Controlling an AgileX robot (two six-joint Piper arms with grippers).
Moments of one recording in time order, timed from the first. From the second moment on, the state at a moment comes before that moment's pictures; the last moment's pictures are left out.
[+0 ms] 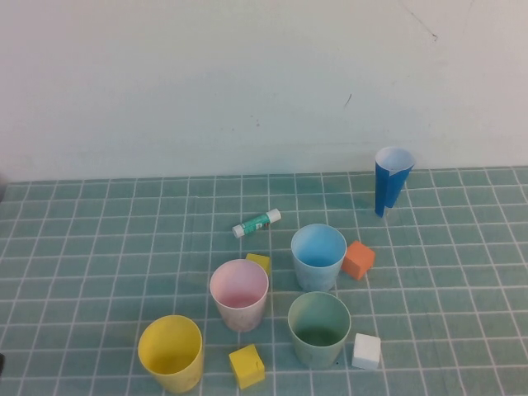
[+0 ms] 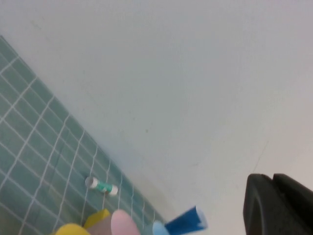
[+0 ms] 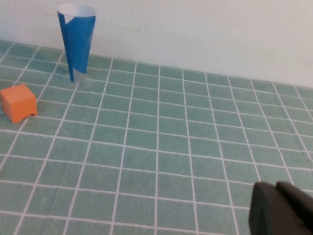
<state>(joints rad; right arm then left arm) 0.01 -0.01 0.03 -0.13 0.40 -0.04 -0.06 -0.01 0.02 -1.03 0.09 -0.11</state>
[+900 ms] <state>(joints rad) 0.01 -0.01 0.03 0.40 0.34 0.25 -0.19 1.03 -0.89 -0.24 0.97 0.17</state>
